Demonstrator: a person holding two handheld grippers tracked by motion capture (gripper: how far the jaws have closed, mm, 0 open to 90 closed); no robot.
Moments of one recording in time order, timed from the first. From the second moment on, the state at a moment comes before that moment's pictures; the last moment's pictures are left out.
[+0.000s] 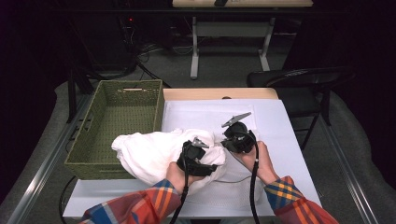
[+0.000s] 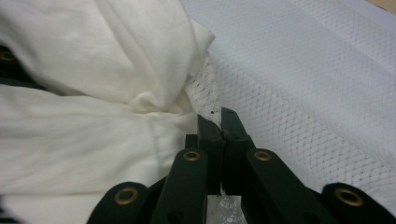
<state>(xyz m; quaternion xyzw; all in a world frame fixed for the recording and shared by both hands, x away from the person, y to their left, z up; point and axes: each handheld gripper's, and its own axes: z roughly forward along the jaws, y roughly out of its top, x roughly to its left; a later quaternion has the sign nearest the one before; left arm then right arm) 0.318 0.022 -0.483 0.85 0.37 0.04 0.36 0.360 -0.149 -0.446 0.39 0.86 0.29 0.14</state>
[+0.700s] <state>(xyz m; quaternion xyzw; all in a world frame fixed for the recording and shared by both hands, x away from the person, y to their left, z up) 0.302 0.022 -0.481 0.92 0.27 0.08 0.28 0.360 -0.154 -0.449 0.40 0.86 0.29 0.12</state>
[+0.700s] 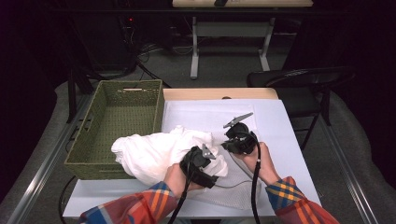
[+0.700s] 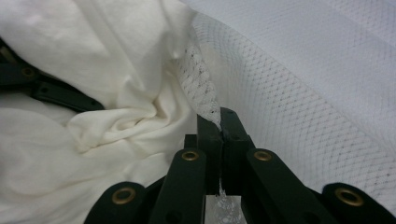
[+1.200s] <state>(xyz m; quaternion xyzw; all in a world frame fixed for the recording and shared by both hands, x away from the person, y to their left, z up) 0.328 -0.003 -0.480 0.85 0.35 0.05 0.40 0.353 -0.153 -0.434 0.40 0.85 0.32 0.11</state>
